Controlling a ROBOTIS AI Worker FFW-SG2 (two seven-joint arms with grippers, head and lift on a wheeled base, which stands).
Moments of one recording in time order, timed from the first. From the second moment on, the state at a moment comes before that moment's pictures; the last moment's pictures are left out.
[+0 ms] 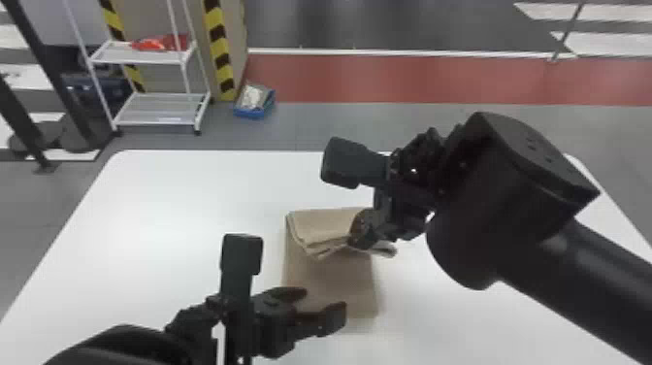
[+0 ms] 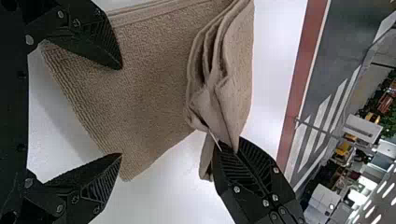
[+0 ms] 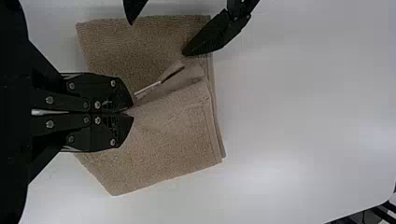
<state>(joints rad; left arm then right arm) 0.25 0.05 -0.16 -2.12 0.16 1.05 -0.37 -0.67 -0.48 0.97 -1.95 0.46 1.19 1.20</state>
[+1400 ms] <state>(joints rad) 0.26 0.05 -0.15 -2.11 0.17 1.05 -0.37 -0.60 -0.54 0.97 -2.14 0.45 1.29 1.34</state>
